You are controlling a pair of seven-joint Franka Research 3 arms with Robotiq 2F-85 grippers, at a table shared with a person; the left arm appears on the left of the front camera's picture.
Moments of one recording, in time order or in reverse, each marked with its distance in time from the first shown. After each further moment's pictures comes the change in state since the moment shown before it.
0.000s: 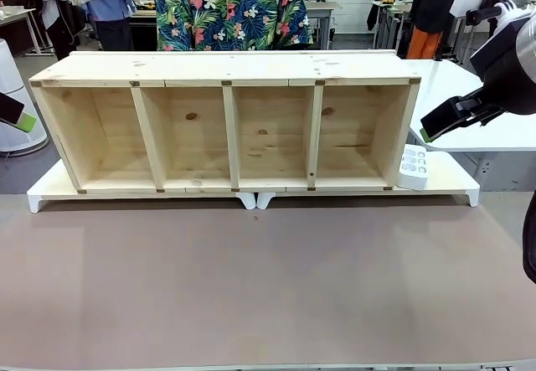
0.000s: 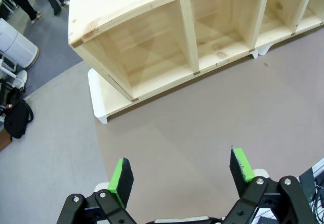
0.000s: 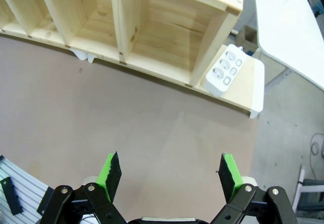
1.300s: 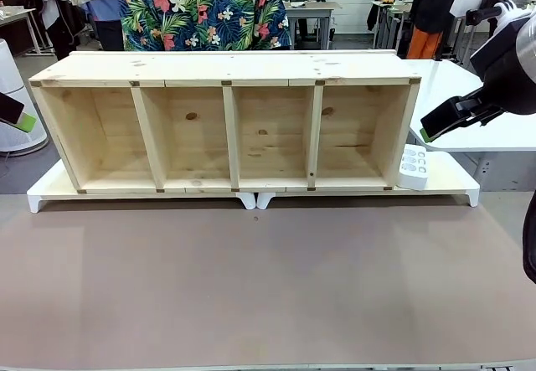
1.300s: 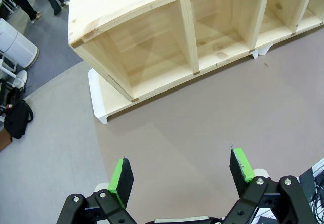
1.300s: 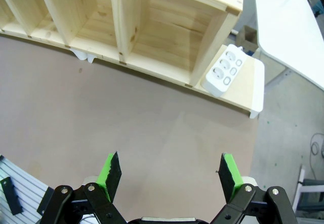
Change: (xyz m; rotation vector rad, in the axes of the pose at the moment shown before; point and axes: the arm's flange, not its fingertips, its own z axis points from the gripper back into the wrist) left arm 0.000 0.000 0.000 0.000 0.000 0.000; right arm 0.000 0.000 0.000 0.000 0.000 0.000
